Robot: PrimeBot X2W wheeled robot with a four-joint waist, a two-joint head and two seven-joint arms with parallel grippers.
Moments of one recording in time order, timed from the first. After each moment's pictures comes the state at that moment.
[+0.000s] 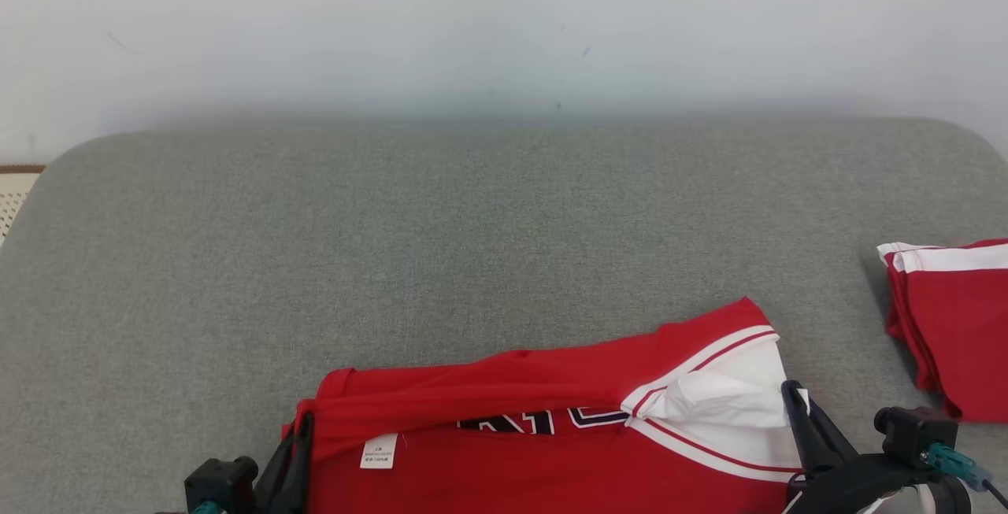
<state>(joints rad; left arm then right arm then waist) -0.24 0.05 -0.06 0.46 -0.11 -0.06 -0.26 -0.21 -0.38 0.47 0.48 0.63 0.13 -0.26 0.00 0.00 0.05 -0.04</state>
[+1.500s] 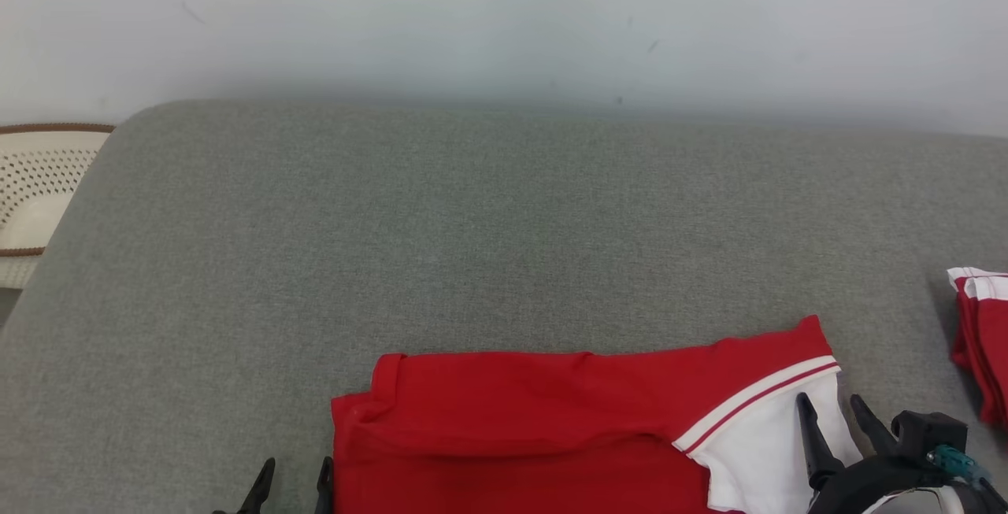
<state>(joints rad) -0.11 0.05 -0.08 0.36 -0.10 0.04 -0.26 -0.26 -0.30 0.26 0.67 0.36 0.13 -0.26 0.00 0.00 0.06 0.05</state>
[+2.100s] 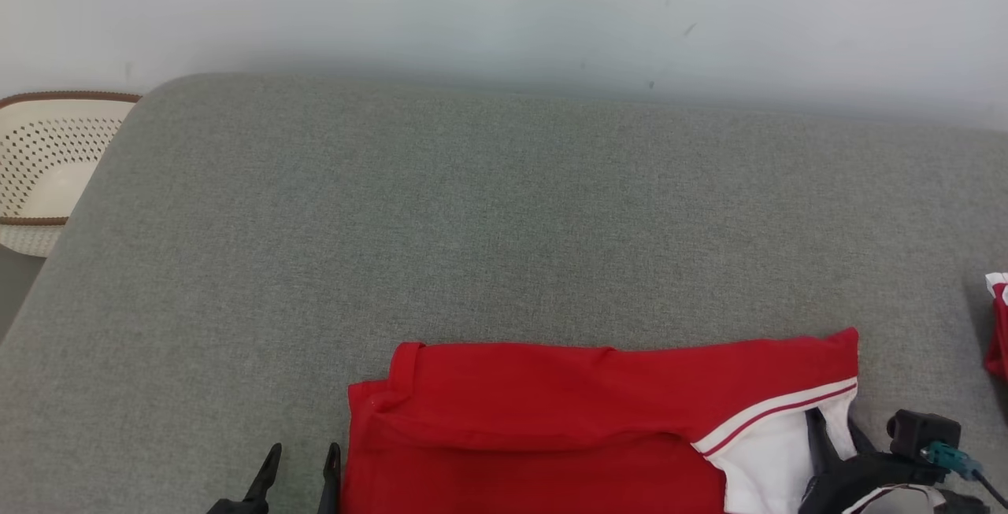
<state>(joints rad) -0.12 0.05 -0.09 0.35 -0.09 0.04 -0.26 -0.33 -0.30 0.38 0.86 0.53 0.12 -0.28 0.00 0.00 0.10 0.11</state>
